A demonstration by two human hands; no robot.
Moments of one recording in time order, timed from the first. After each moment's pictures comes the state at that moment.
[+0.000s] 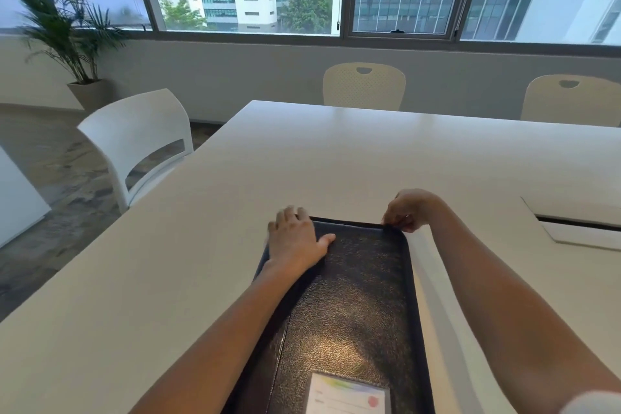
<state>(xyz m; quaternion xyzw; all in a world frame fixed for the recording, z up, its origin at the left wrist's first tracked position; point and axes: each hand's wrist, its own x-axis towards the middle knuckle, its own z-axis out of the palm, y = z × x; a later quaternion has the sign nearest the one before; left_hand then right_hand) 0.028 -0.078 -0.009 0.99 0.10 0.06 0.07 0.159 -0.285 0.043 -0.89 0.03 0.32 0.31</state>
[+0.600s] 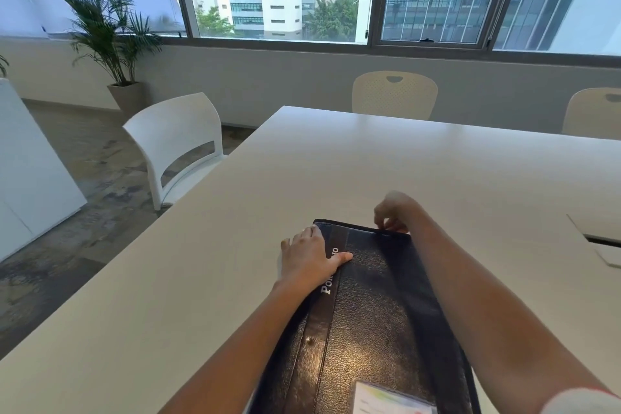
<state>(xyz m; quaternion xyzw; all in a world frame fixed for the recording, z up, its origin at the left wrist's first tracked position) 0.004 -0.035 -0.026 0.98 0.11 0.06 0.12 0.149 -0.183 0.049 -0.94 0.02 0.32 0.14</state>
